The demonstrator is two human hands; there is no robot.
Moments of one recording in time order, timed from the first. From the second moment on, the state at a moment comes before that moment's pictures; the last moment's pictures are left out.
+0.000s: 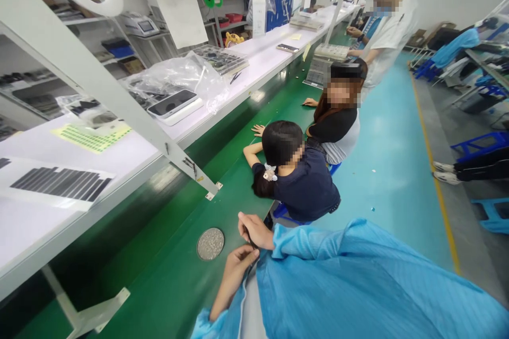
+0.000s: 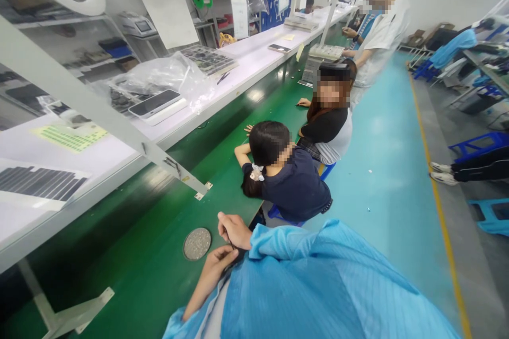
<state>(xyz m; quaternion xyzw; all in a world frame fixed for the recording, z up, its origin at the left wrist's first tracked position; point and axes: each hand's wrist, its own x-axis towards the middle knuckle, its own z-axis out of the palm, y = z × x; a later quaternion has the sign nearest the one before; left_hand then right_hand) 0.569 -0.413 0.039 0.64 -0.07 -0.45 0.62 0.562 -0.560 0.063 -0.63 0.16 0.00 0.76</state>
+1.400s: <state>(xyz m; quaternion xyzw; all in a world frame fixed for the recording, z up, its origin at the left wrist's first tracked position) 0.572 -0.416 0.043 0.70 -0.12 -0.38 0.60 0.570 -0.561 0.074 -0.73 0.12 -0.05 0.67</state>
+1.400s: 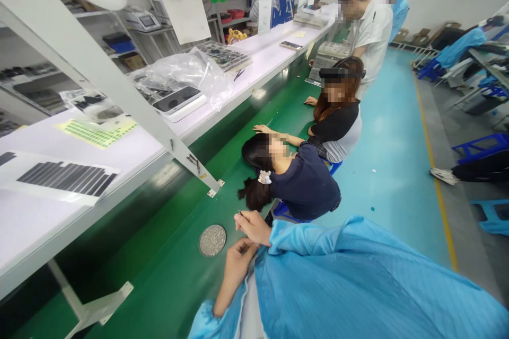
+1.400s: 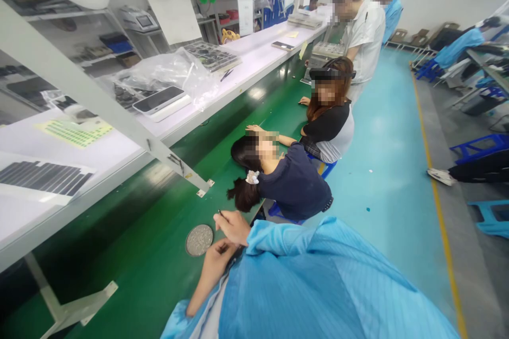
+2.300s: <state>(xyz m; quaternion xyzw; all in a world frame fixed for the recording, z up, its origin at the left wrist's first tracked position) 0.583 -0.431 0.040 0.69 -0.13 -0.38 0.60 0.582 -0.580 0.059 -0.77 0.11 -0.05 0.62</state>
